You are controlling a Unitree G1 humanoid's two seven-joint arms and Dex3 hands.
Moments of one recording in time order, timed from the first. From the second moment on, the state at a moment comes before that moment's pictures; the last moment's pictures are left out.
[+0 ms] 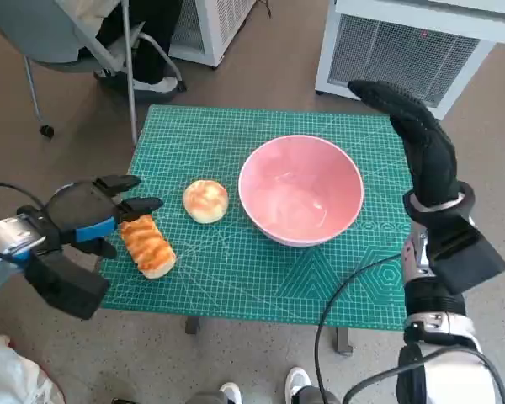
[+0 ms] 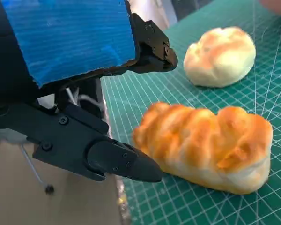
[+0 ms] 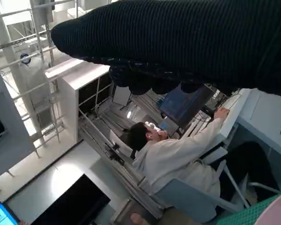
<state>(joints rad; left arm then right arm) -0.67 0.91 -0.37 0.83 0.86 -0.85 -0.11 -0.85 -0.24 -0.17 0.94 0.16 -1.12 0.50</state>
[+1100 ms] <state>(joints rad) -0.82 0.73 -0.49 1.17 0.76 -0.79 -0.23 -0.81 -0.26 -0.15 0.90 0.15 -1.11 0.42</state>
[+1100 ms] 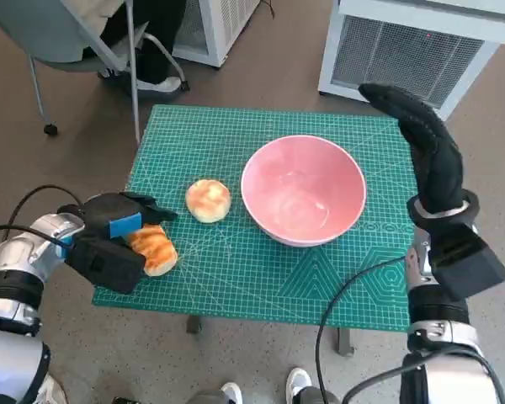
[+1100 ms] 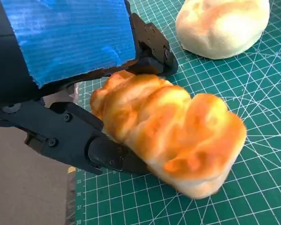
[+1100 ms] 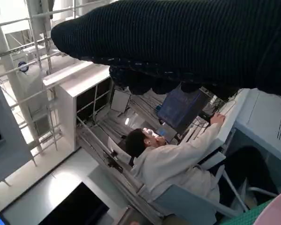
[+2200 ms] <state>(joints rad) -0.88 0.83 -0.18 0.87 0.17 -0.94 -0.58 -0.81 -0.26 -0.15 0.90 0.16 -1.10 0.43</state>
